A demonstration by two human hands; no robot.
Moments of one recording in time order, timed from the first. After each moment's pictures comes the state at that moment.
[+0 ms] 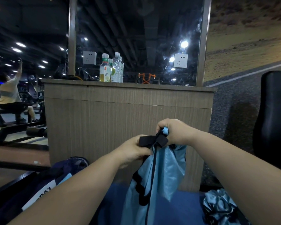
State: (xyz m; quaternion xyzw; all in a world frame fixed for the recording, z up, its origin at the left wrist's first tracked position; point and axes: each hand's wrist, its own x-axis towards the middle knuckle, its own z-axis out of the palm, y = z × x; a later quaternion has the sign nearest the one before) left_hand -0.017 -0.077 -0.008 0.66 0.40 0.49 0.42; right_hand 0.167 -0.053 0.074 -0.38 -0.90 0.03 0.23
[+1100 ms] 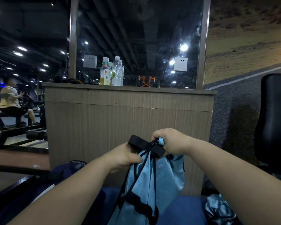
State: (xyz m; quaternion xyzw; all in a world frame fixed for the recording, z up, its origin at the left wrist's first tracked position) left_hand -0.047 -0.082 -0.008 0.68 0.43 0.43 0.41; right_hand 0.154 -0.058 0.064 -0.39 -0.90 0.05 0.17
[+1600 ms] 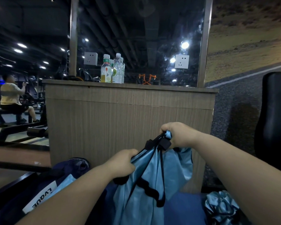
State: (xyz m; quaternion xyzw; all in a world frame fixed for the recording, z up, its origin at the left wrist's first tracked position) left_hand -0.056 -0.078 -0.034 0.75 0.59 0.28 0.13; right_hand 0.168 -0.047 0.072 -0.42 -0.89 -0.01 0.17
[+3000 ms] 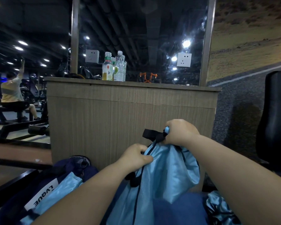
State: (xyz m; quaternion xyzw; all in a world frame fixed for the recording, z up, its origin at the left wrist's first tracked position) left_hand -0.021 -0.074 -0.027 0.68 0.56 0.42 0.22; right_hand 0.150 -0.050 0.068 -0.55 -0.80 -0.10 0.21
